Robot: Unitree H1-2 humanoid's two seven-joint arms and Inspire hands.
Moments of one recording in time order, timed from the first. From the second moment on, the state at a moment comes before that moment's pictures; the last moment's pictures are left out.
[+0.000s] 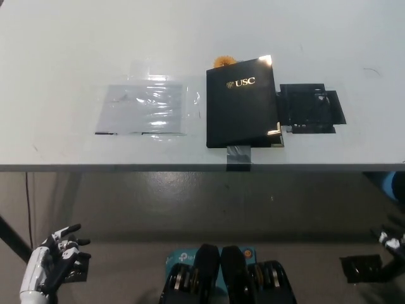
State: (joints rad) left_arm 0.06 0.12 0.19 -0.06 -0.13 0.25 -0.03; right_arm -0.07 -0.12 -0.30 0.07 0.30 0.27 0.02
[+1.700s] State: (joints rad) left_arm 0.06 0.12 0.18 -0.06 -0.13 0.27 -0.03; right_arm -0.64 0.17 -0.43 0.39 0.35 0.37 -0.21
